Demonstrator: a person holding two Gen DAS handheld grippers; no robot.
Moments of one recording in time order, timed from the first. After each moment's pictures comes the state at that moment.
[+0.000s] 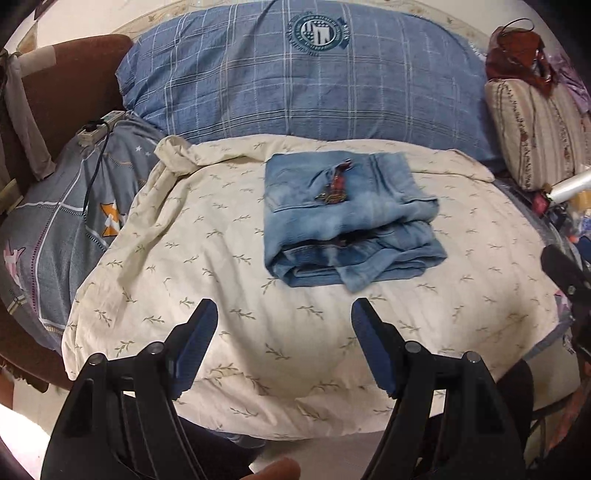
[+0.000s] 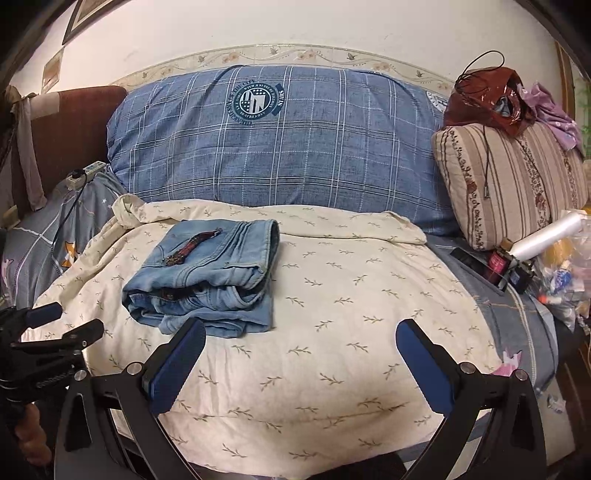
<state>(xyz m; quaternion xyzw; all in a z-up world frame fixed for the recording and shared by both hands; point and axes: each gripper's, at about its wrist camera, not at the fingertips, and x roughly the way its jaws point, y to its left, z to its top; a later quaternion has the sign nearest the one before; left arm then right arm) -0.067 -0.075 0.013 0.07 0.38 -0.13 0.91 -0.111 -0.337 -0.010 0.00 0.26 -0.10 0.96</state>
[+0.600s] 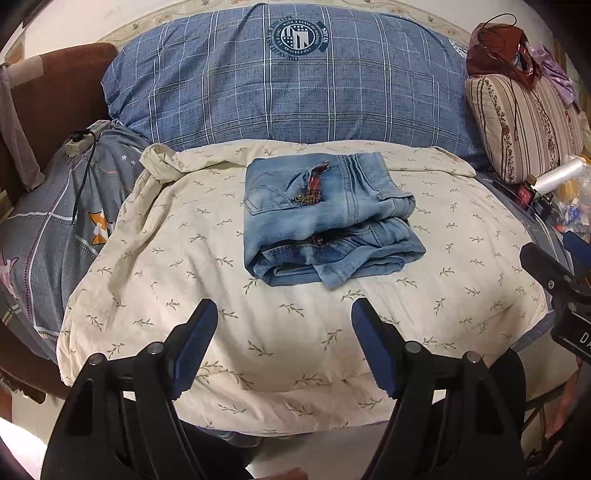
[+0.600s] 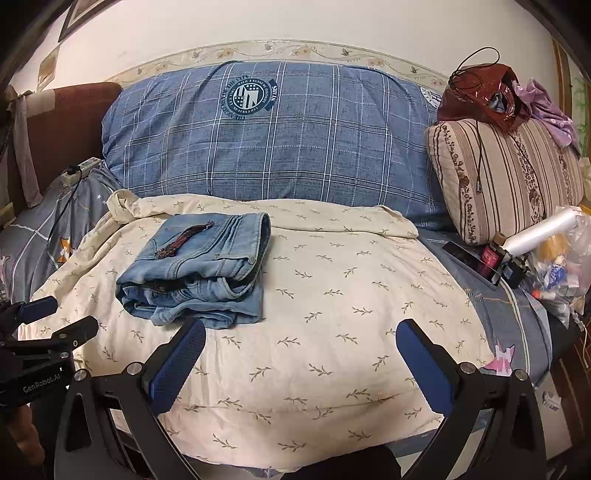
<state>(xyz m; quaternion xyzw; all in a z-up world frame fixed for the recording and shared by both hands) -0.079 -0.084 0.017 0.08 0.38 -0.15 0.91 -0.115 -0.345 -0.014 0.01 0.27 -0.11 0.96</state>
